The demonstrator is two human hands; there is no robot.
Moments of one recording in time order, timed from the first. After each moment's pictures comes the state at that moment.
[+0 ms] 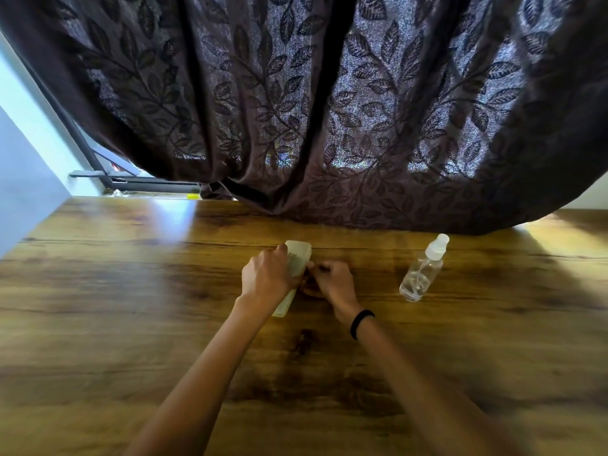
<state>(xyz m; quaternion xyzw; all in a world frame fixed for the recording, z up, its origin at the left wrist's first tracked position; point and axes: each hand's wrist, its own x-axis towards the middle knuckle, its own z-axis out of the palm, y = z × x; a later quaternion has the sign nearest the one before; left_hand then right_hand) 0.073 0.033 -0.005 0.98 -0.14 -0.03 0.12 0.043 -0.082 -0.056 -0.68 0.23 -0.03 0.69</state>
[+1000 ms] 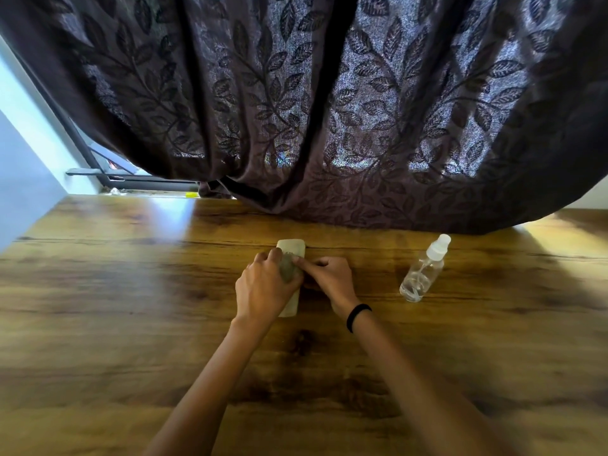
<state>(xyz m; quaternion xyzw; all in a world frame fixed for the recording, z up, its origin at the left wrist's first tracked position) 0.061 0.043 -0.030 0.96 -0.14 0.10 0.23 0.045 -0.079 -0.045 -0.73 0.22 -0.05 0.64</state>
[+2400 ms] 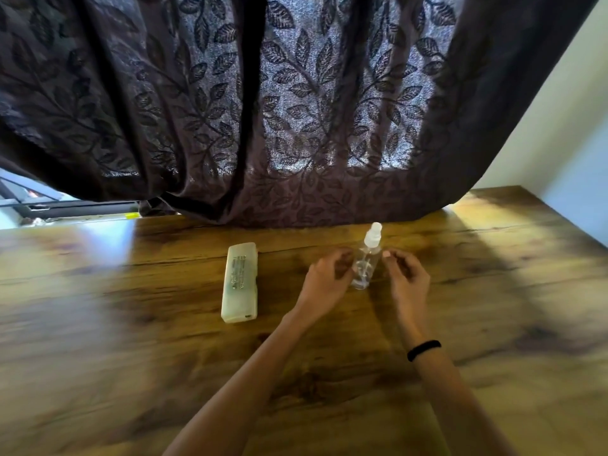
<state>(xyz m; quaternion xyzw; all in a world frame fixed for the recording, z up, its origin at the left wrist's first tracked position) 0.016 -0.089 -0.025 0.79 -0.33 -0.13 0.50 -0.067 -0.188 -0.023 -0.61 0.29 -0.40 0.62</state>
